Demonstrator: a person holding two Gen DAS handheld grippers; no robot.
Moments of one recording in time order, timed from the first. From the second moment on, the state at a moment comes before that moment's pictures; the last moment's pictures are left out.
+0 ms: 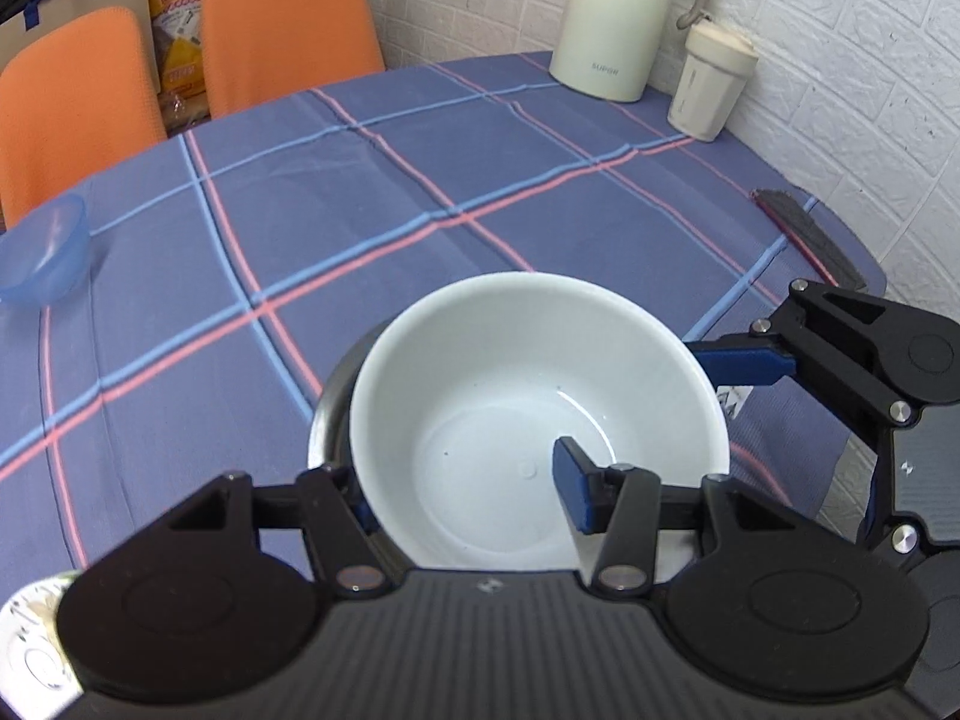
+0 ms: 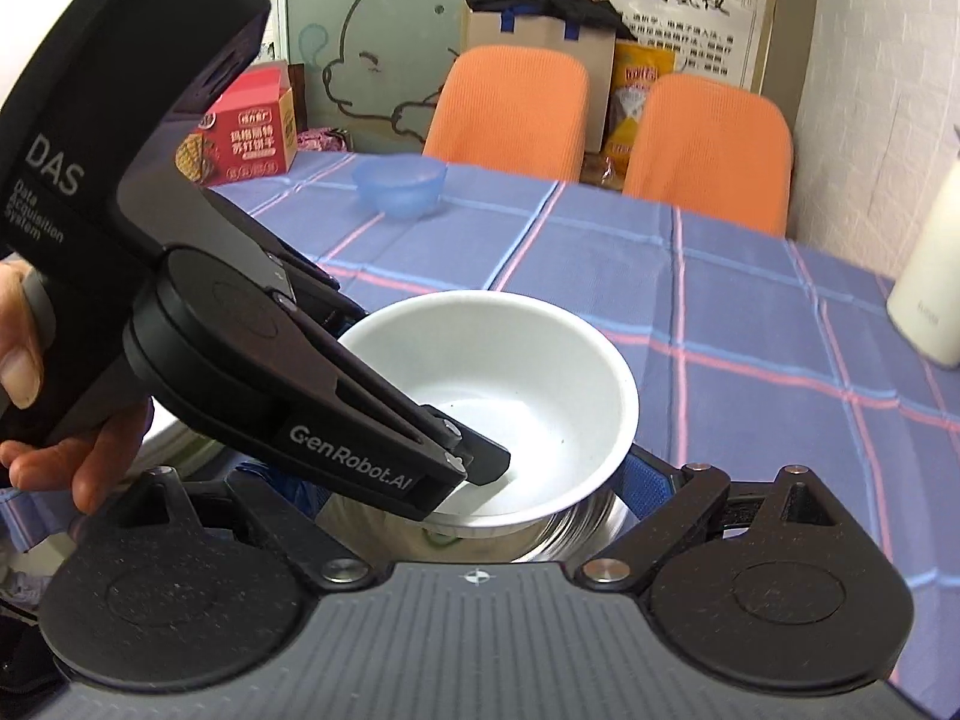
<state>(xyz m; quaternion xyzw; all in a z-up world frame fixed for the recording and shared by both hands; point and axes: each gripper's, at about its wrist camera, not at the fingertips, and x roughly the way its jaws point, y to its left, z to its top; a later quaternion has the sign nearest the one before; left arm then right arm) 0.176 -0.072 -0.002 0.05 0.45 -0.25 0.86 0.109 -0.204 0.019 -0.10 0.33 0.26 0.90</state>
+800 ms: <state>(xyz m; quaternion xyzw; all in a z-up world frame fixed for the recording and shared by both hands) 0.156 -0.005 0.036 0.02 0.41 -0.20 0.89 0.084 -0.251 0.031 -0.06 0.33 0.22 0.92</state>
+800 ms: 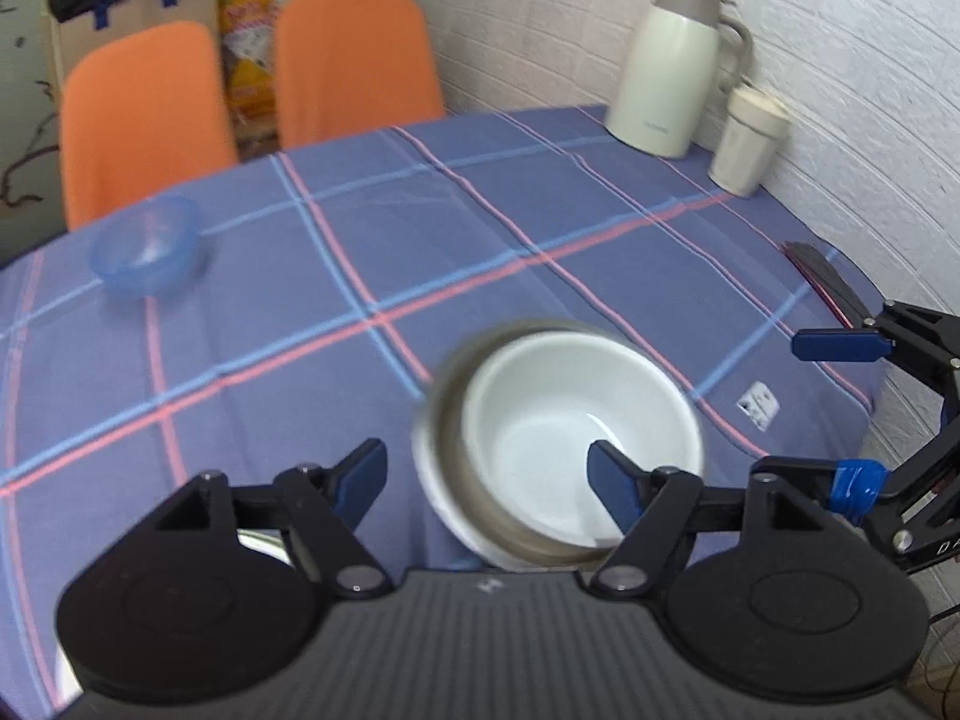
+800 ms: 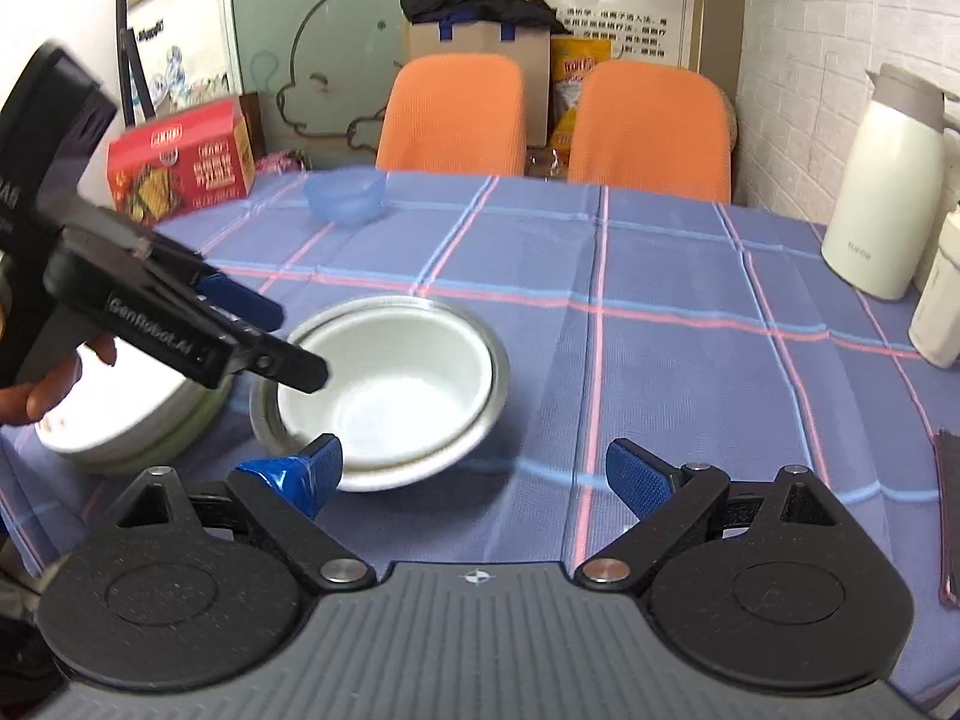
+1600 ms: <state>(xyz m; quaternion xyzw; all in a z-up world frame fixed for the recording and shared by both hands) 0.349 0.181 0.032 -0.09 0.42 -0.02 0.90 0.286 -0.076 0.058 -0.15 0.33 0.32 0.88</state>
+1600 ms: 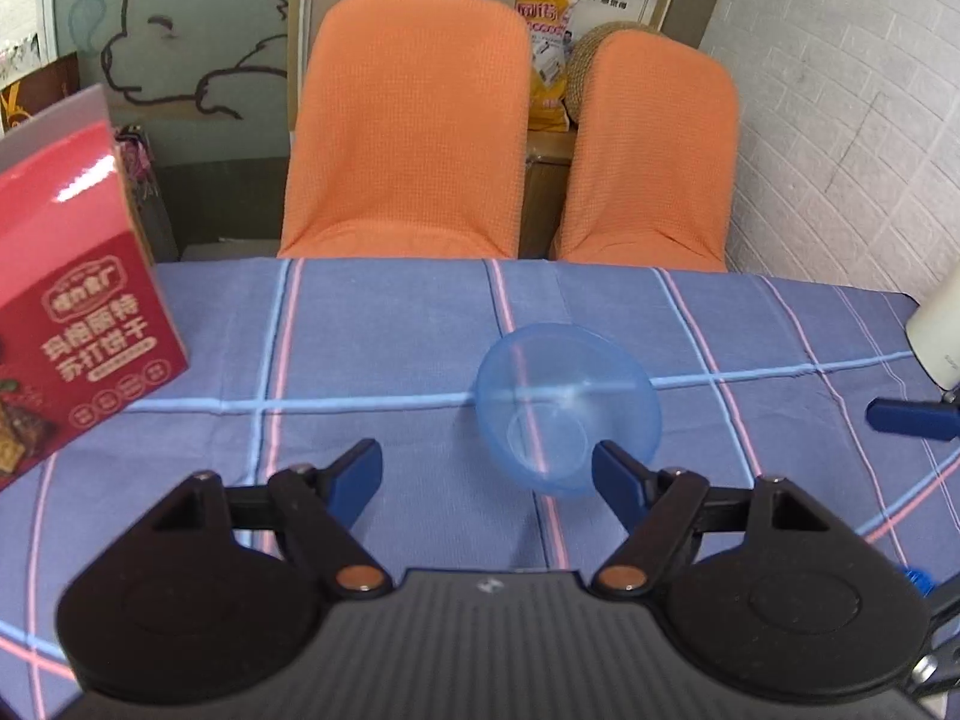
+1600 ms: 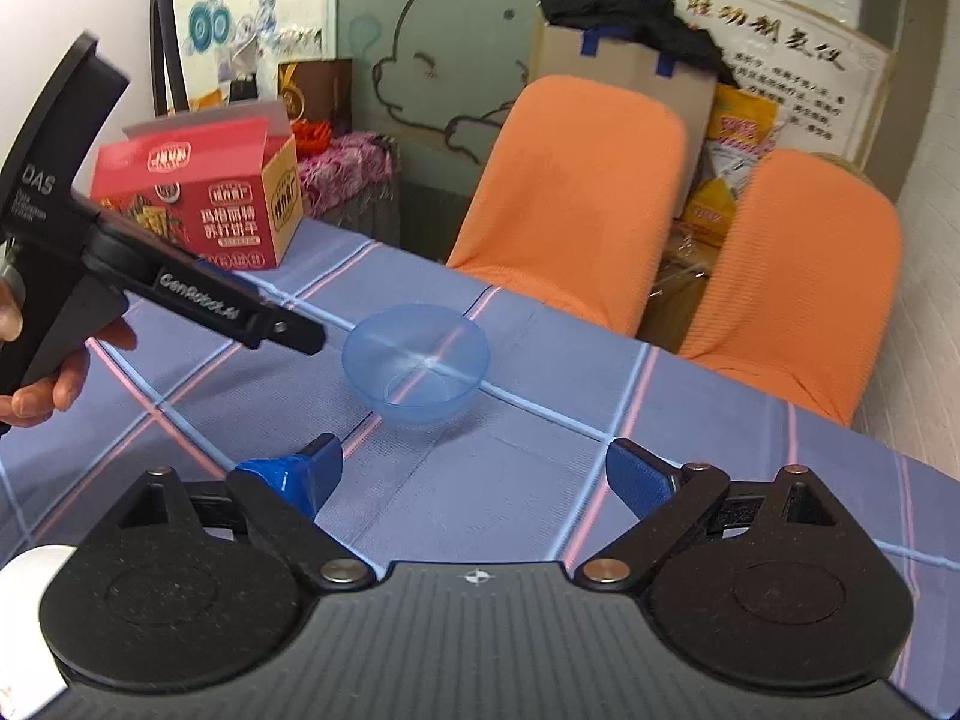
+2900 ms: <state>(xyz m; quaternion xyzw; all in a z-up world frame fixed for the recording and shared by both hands) 0.424 0.149 -0.030 -0.02 0.42 -0.05 0.91 0.355 -0.012 -0.027 -0.14 0.36 0.35 0.85</state>
